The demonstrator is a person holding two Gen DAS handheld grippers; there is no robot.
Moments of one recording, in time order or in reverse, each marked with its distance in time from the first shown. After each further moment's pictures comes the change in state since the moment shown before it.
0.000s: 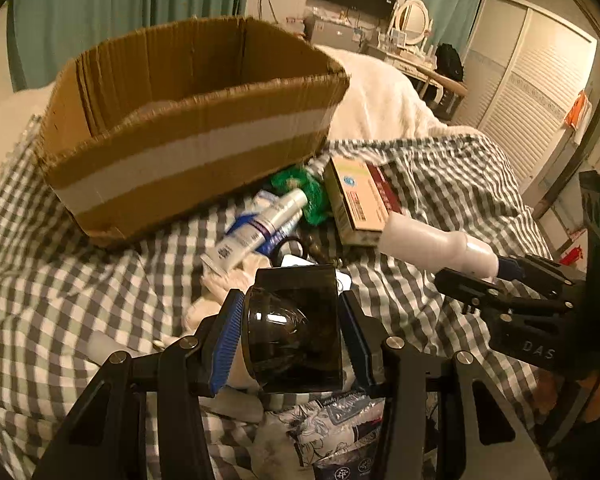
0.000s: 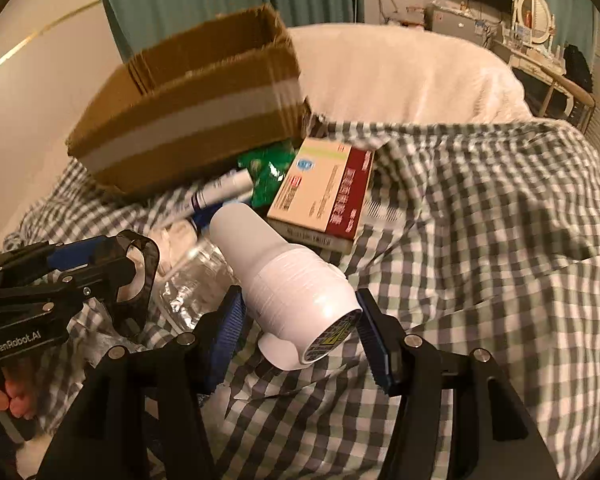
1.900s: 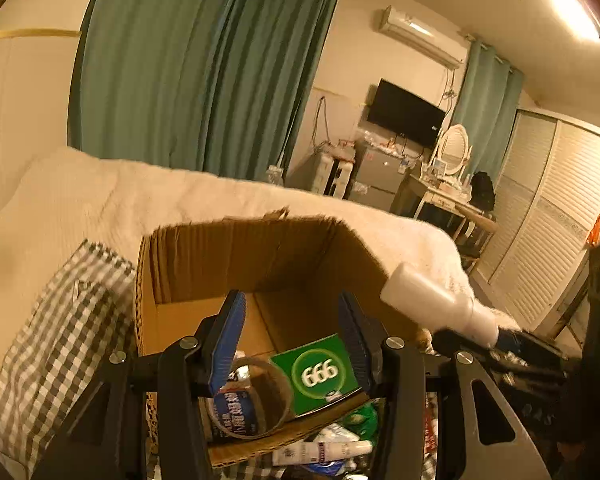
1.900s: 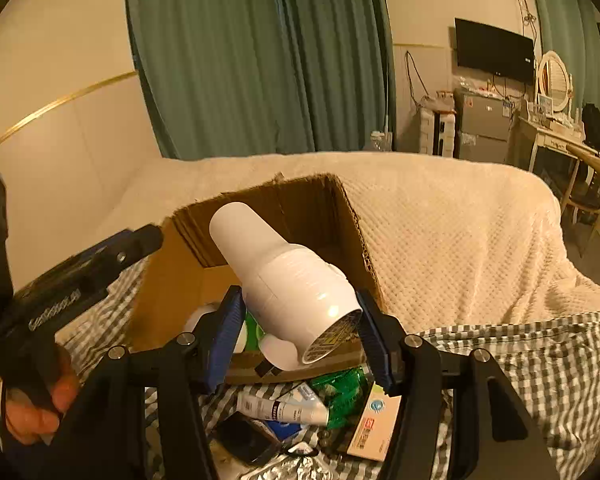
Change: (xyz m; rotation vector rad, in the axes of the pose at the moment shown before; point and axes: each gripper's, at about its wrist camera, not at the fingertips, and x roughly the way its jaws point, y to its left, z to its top) left arm -0.050 0.097 0.150 -0.189 -0.405 0.082; right arm -0.007 0.074 0.187 -0.055 -0.253 0.090
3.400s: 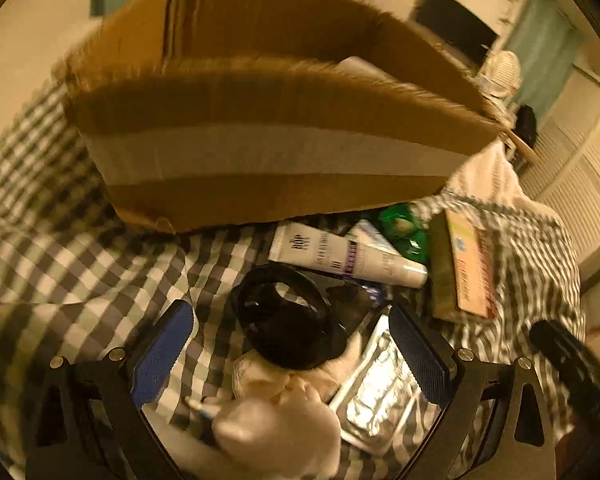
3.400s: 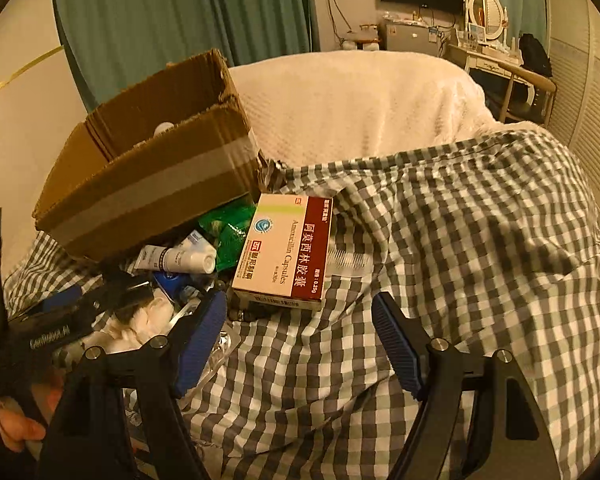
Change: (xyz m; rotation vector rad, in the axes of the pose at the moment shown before) left arm 0.048 -0.008 -0.176 -0.133 0.399 0.122; right arm -0.031 -0.082 -0.165 0.172 0.160 -0.184
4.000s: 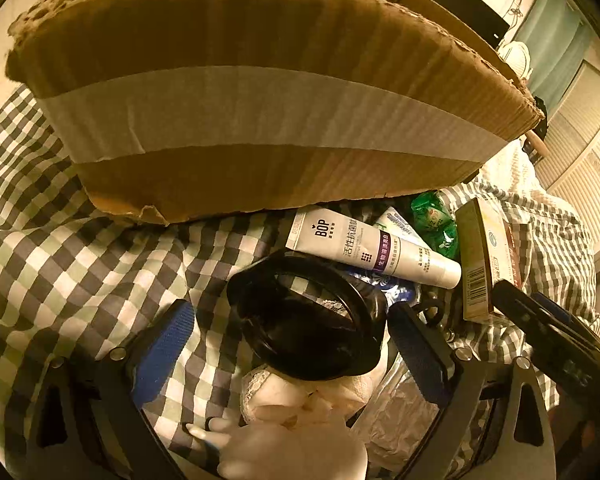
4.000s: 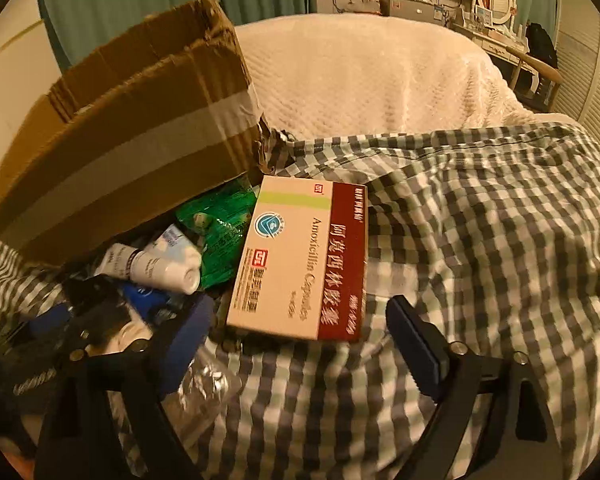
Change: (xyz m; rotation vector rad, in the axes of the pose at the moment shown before) left arm 0.027 0.005 0.001 0.010 0.049 0.017; right arm 0.073 0.025 0.020 -0.013 0.106 -0.071
